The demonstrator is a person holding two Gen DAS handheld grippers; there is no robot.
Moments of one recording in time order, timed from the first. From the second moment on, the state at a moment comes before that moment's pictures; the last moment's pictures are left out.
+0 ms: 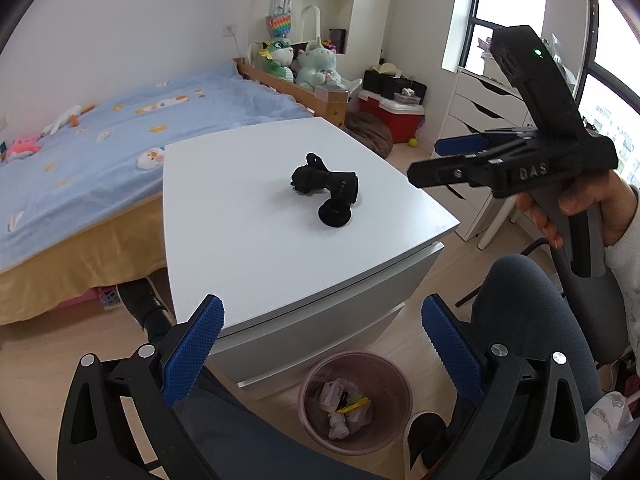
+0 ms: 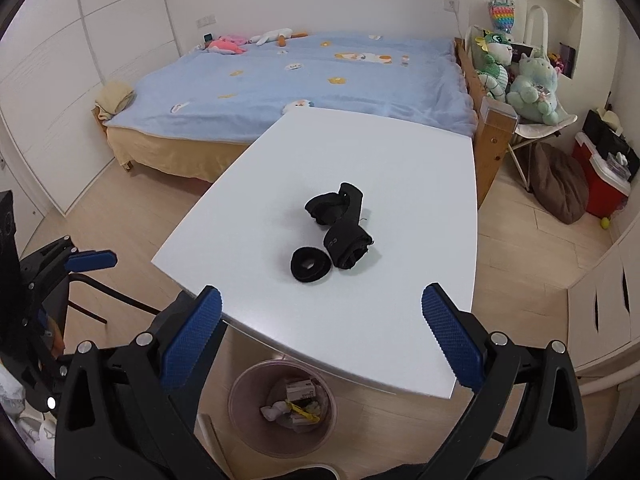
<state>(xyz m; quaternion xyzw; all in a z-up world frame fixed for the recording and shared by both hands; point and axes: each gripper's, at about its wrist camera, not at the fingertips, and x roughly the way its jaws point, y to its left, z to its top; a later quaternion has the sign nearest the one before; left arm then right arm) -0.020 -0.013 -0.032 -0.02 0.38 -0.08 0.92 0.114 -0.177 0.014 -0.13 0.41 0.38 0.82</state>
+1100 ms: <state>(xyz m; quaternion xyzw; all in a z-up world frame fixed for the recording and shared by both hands) 0.003 -0.015 -0.024 -0.01 0.37 -0.08 0.93 0.214 -0.072 -0.056 -0.24 0.53 0.38 0.72</state>
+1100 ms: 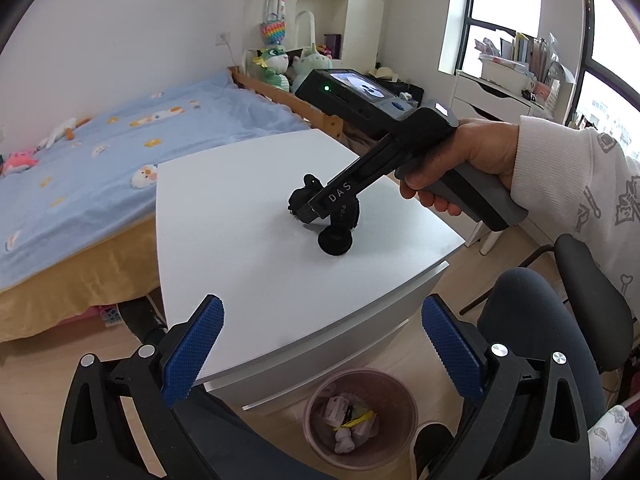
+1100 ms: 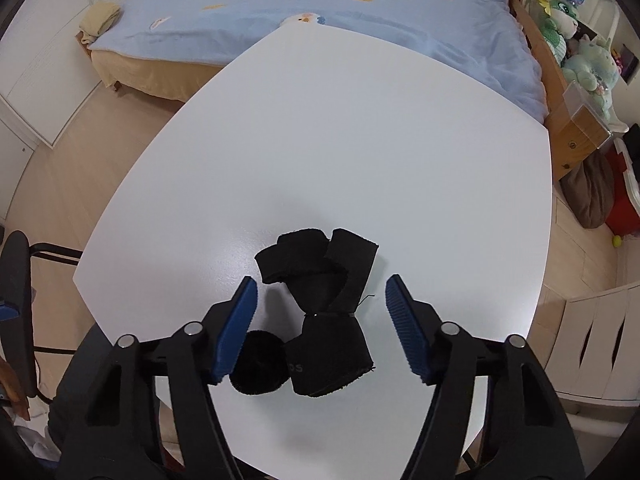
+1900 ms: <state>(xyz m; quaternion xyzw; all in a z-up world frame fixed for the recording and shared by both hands) 0.035 -0.027 -0.018 0.00 0.37 -0.10 0.92 0.210 -0.103 -0.032 -0.21 0.50 0.36 0.76</state>
